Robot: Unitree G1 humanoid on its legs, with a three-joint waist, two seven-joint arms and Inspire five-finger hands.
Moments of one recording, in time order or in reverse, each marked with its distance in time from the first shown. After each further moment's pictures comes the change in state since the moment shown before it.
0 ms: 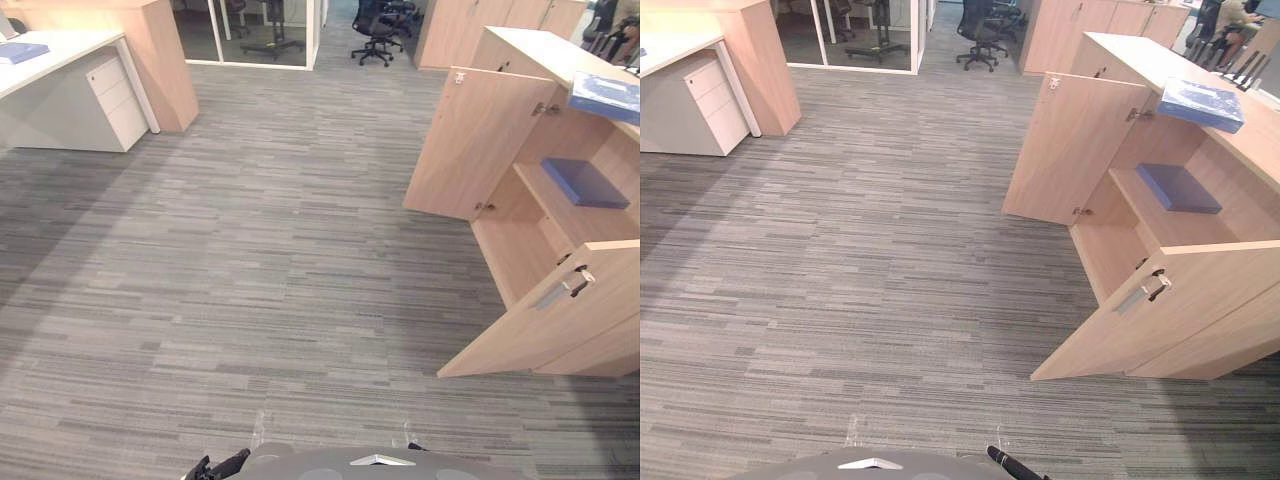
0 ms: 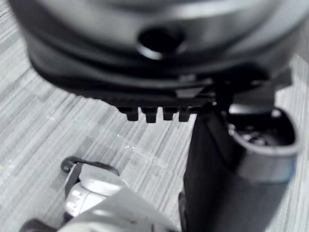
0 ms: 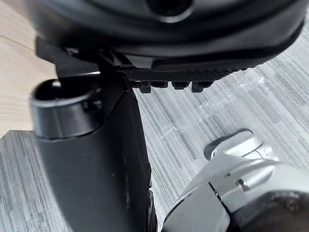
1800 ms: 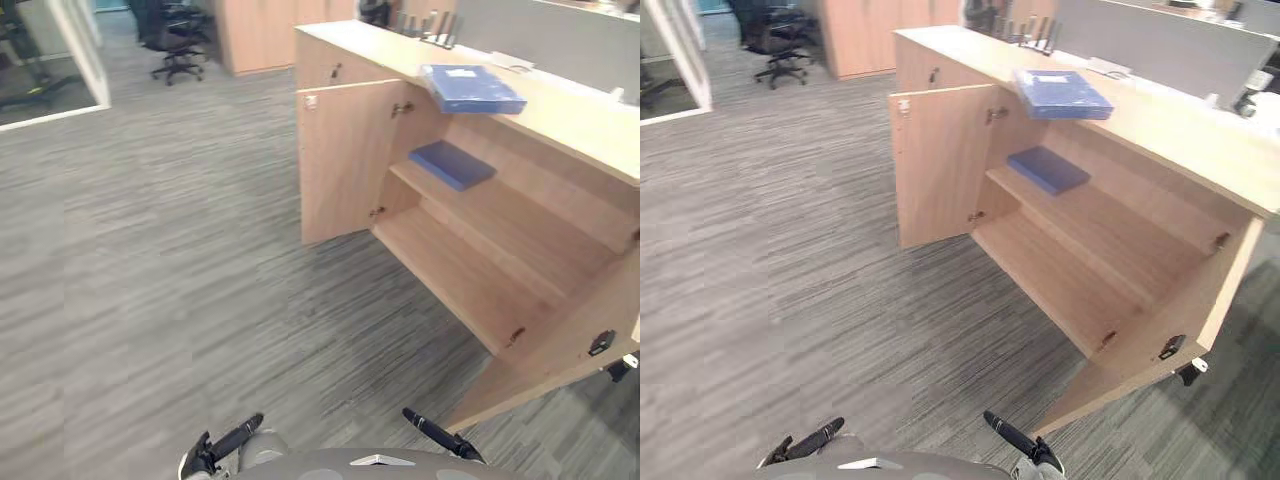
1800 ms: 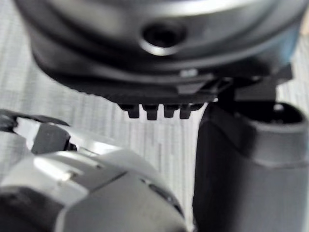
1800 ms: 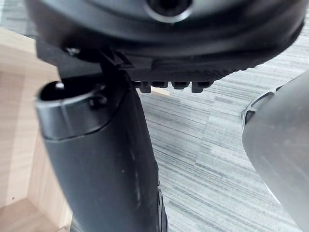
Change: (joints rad) left arm -0.044 -0.026 0.017 -0.045 0.029 -0.008 0.010; right arm -0.063 0.046 -0.028 -0.075 0.099 0.002 -0.013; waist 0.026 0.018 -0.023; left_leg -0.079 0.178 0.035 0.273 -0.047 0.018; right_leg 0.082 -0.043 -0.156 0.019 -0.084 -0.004
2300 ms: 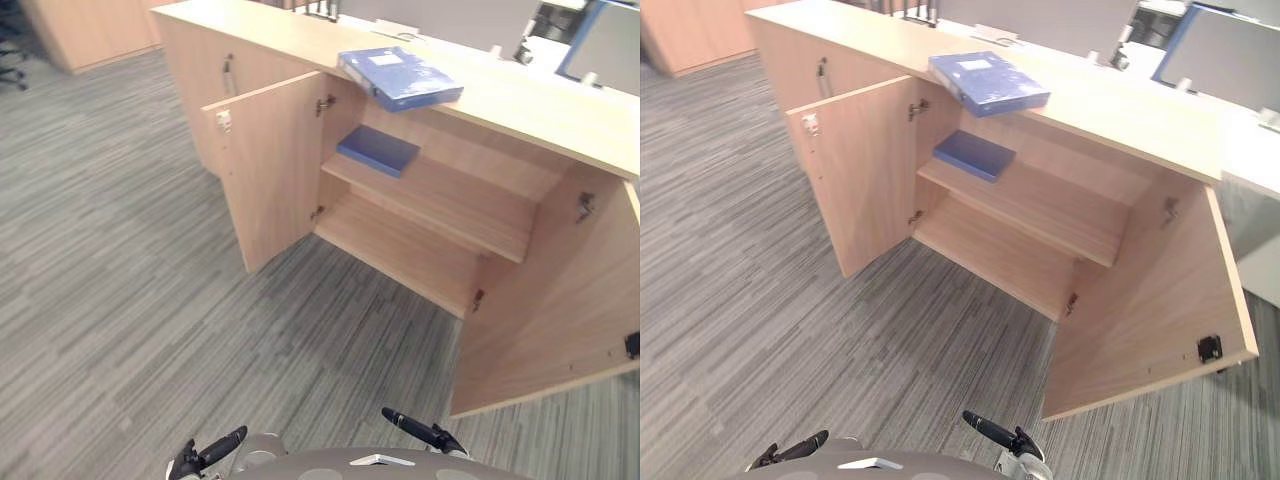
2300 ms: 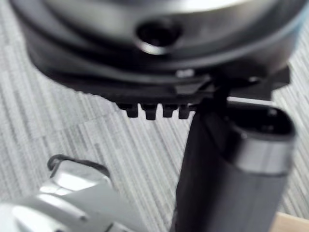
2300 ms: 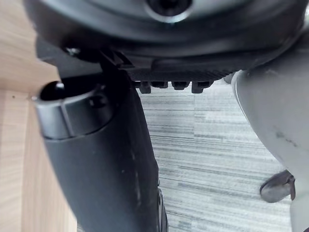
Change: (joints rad) left arm -0.017 0.041 0.006 0.093 0.014 -0.010 0.045; right arm -0.031 0.011 0.095 0.017 -0.065 -0.005 0.007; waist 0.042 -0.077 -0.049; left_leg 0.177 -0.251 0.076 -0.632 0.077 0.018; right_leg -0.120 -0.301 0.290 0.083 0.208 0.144
